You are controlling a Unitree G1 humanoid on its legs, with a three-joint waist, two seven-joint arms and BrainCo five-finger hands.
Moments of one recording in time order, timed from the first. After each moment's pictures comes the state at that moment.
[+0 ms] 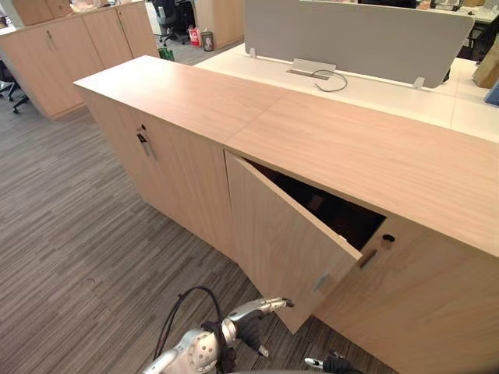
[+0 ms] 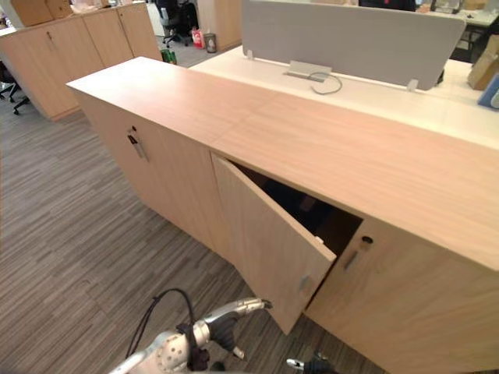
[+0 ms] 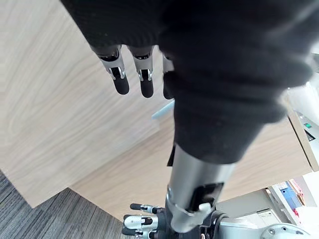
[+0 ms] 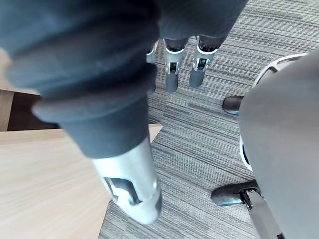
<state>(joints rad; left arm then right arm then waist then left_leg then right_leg) 0.08 0.38 -0.73 0.18 0.43 -0.31 -0.14 0.02 -0.04 -0.28 1.19 -0.02 0.00 -0.04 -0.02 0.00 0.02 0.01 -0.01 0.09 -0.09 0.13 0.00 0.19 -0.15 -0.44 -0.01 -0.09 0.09</state>
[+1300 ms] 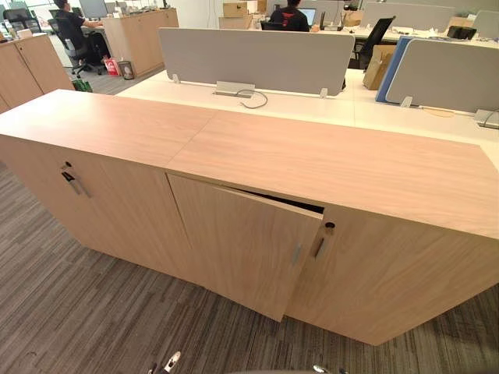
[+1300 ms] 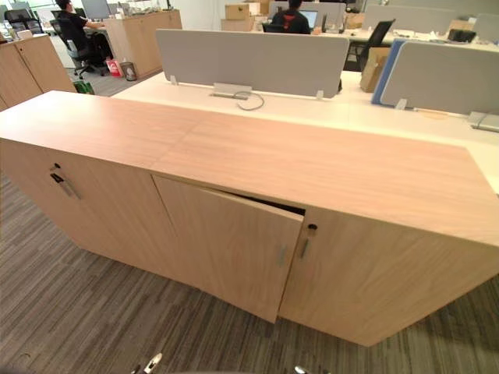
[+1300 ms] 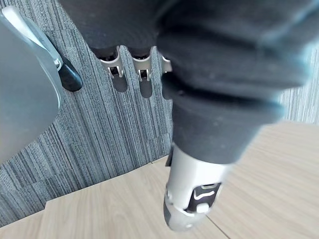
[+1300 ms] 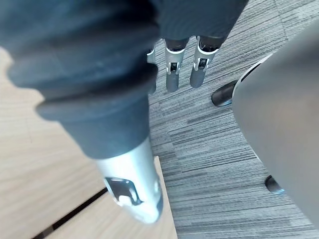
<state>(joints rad) 0.20 -0.03 0.42 1.02 -0.55 -0.12 -0.03 0.11 -0.01 -0.41 1.16 0.21 0.00 -0.04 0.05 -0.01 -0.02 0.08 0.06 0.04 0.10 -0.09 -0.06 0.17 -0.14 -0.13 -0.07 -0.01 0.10</state>
